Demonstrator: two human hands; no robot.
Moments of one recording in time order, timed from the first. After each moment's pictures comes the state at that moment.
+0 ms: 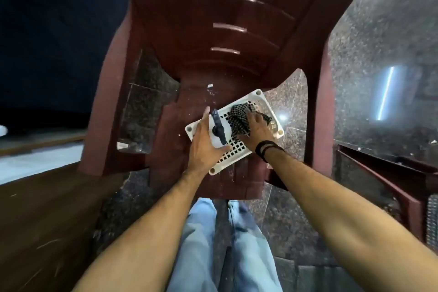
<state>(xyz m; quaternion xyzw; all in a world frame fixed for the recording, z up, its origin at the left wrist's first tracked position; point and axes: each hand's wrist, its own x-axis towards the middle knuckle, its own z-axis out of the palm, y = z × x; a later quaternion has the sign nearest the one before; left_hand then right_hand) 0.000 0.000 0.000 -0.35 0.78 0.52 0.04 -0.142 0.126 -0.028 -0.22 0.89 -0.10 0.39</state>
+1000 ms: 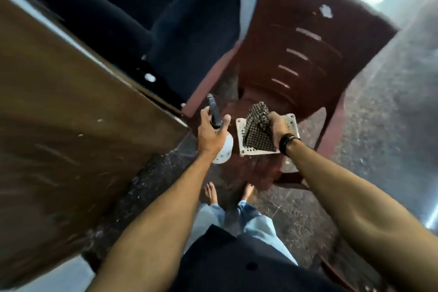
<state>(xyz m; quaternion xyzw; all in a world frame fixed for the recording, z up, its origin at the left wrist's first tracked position) 0.106 0.032 0.242 -0.58 0.63 0.47 -0.22 -0.080 0.103 0.217 0.07 0.67 -0.47 0.57</state>
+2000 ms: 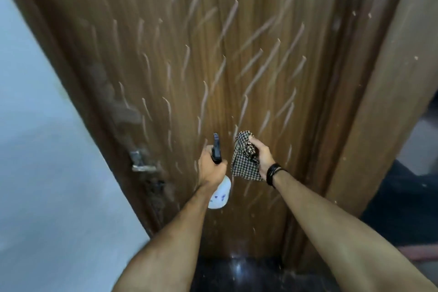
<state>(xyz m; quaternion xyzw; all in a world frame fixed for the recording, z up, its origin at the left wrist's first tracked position) 0.751 0.122 0.557 -0.71 0.40 0.20 -0.54 0.611 0.031 0.562 -0.43 0.39 -0.38 0.72</state>
